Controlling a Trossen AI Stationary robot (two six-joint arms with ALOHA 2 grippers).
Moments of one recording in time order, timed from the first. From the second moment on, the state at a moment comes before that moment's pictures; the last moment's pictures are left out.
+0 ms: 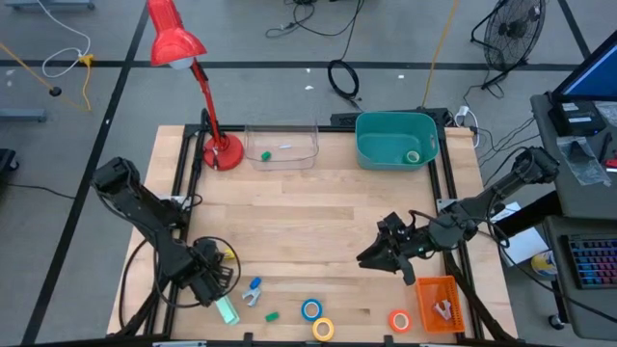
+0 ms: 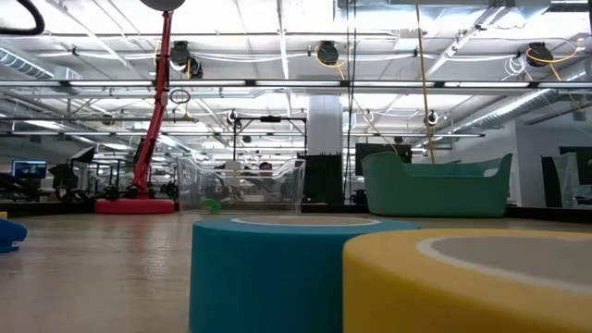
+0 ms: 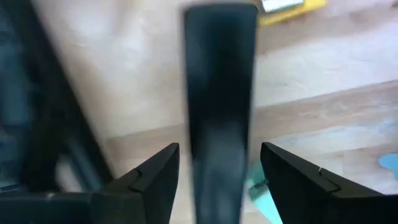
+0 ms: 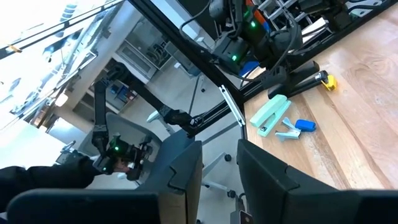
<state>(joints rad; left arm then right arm) -0.86 1.49 0.89 -1.01 0.10 -2.19 0.58 1.10 0.84 0.13 0.26 0.86</state>
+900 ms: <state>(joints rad) -0.84 1.48 0.78 -0.81 0.16 -2.17 0.57 1.10 0.84 0.13 0.26 0.85</state>
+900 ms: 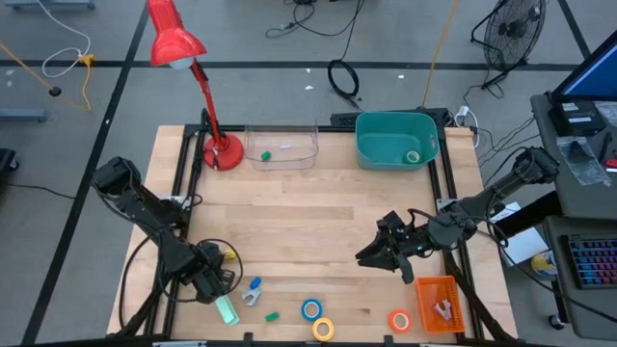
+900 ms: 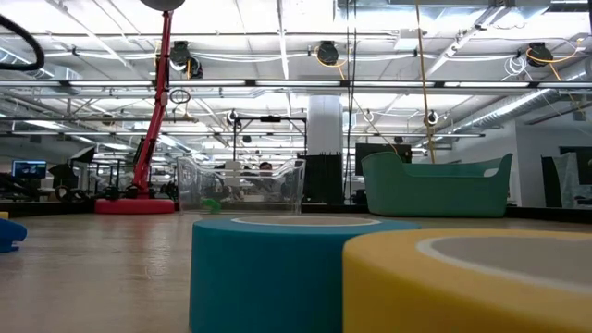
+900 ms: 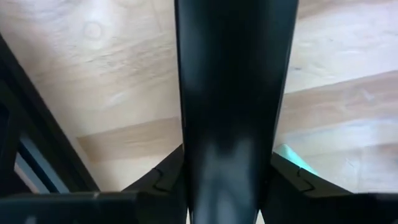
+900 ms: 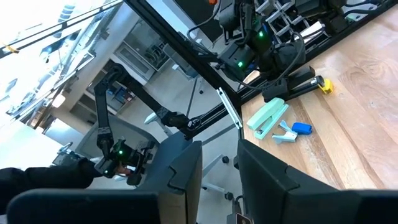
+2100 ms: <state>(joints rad) -0.09 1.06 0.78 -0.76 -0.15 -1.50 0.55 1.10 0.84 0.13 0.21 0.85</state>
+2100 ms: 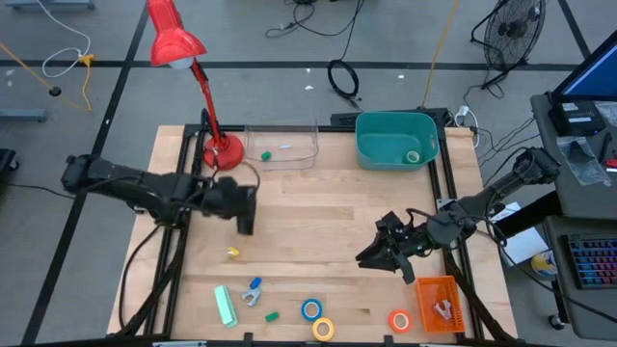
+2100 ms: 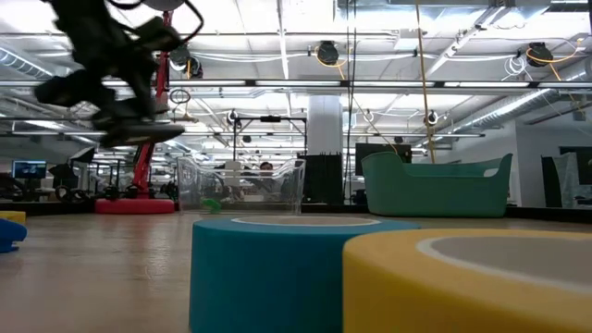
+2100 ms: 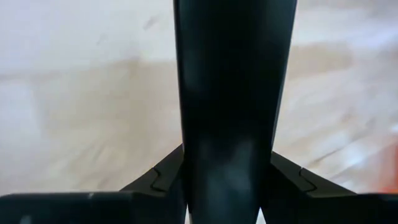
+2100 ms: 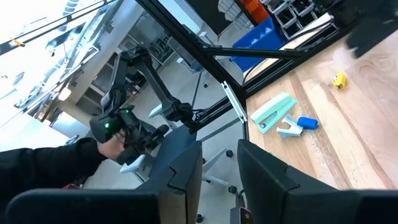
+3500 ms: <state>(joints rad) 0.73 1.77 1.62 -1.00 0.24 -0.49 0.51 1.10 0.84 0.13 0.37 0.94</state>
